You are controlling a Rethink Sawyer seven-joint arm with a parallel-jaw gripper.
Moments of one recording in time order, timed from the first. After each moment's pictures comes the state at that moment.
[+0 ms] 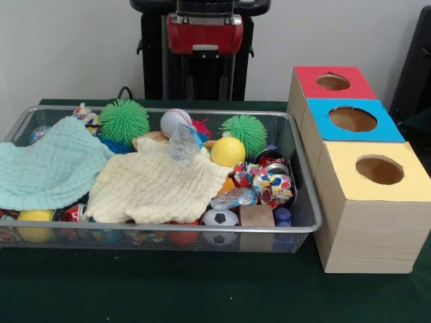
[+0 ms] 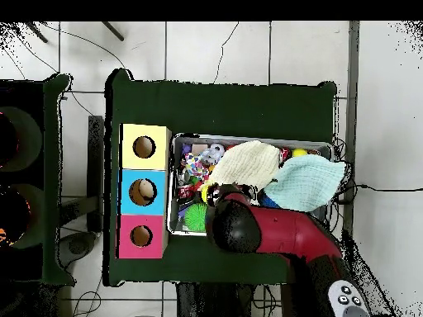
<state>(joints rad) -0.51 -0.91 0.23 1.96 -0.26 0.32 1.57</state>
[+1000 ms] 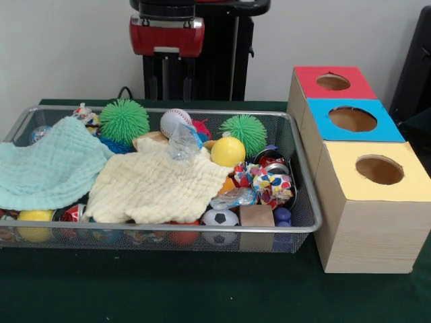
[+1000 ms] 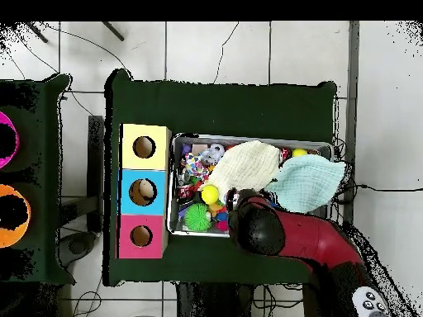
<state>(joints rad) -0.57 -0.87 0.21 1.95 -0.28 0.33 1.57</state>
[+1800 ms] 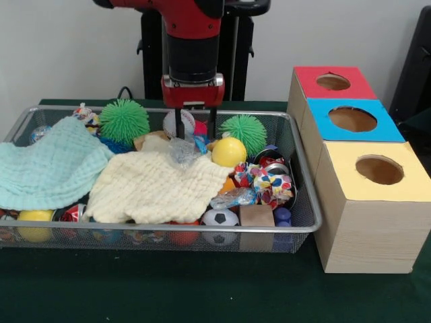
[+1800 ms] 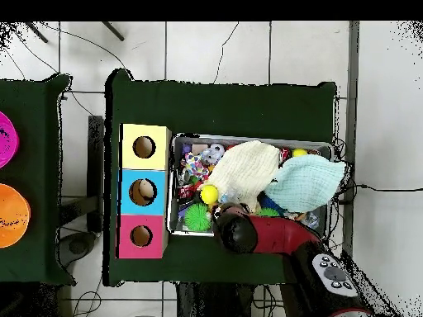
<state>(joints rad) -0.49 -0.61 0.14 1.92 -0.35 0.20 1.57</state>
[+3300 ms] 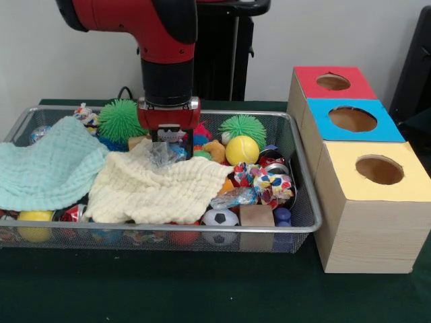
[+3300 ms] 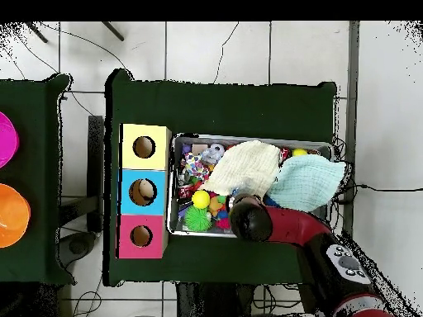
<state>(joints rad) -0.55 -0.52 0.14 1.82 -0.36 0.20 1.57</state>
